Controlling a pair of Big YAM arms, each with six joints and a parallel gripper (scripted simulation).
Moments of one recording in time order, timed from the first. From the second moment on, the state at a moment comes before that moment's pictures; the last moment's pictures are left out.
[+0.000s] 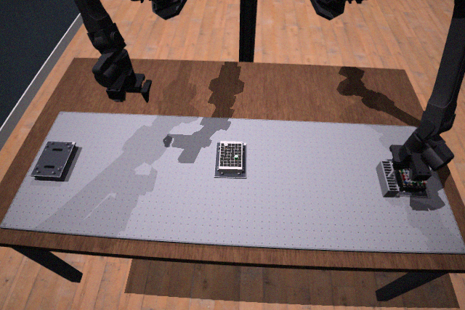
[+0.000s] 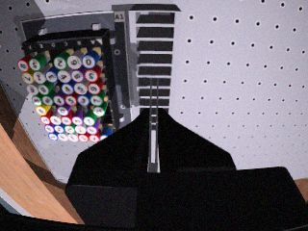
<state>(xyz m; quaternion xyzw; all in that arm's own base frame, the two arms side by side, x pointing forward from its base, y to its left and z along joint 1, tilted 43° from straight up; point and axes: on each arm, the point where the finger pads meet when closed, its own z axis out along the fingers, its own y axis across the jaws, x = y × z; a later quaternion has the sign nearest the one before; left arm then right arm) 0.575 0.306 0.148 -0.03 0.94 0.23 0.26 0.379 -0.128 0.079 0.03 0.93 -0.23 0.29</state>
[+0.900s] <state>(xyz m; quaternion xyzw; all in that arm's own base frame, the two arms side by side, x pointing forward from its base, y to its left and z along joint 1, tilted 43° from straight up) 0.578 0.309 0.143 -0.03 0.94 0.23 0.26 0.379 -0.128 0.079 0.03 0.93 -0.23 0.29</state>
